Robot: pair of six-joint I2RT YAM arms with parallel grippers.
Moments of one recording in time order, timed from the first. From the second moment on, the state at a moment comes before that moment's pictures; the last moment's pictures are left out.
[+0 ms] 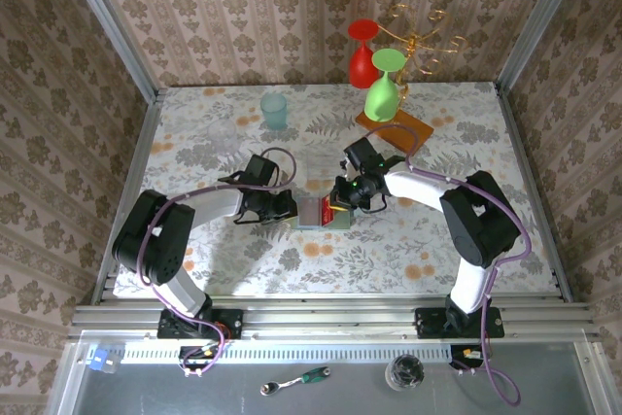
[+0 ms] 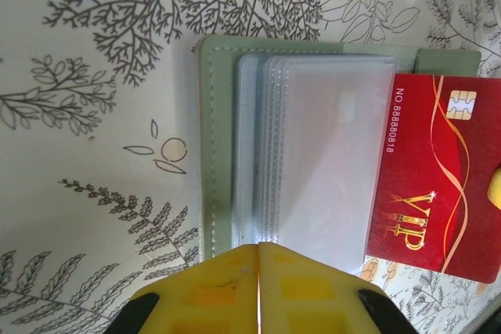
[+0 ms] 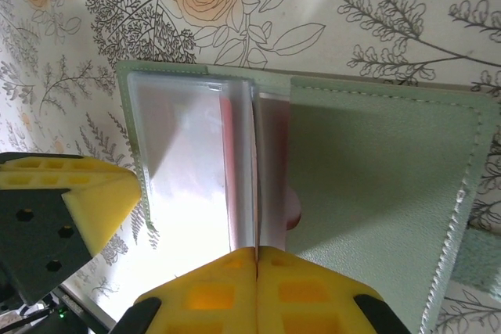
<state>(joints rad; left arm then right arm) -0.53 1.64 0.82 -0.28 0.45 -0.63 0.54 1.80 1.13 -0.44 -0.42 0.71</state>
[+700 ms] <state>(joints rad) -0.53 1.60 0.78 -0.26 0.45 -0.64 0.54 1.81 1.48 -0.82 -0.33 0.09</state>
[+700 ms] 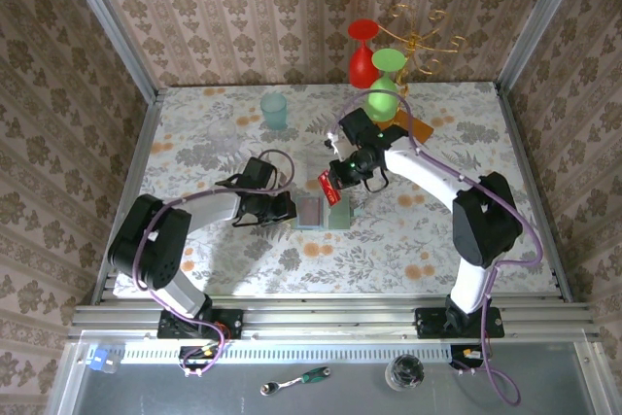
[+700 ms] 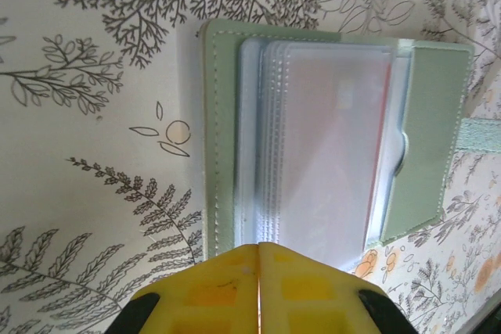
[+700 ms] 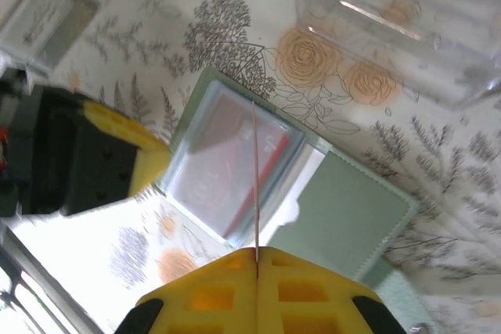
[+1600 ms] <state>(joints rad) -0.54 1.38 0.72 -0.35 0.33 -0.68 0.48 2.28 2.29 -1.29 -0.18 -0.83</state>
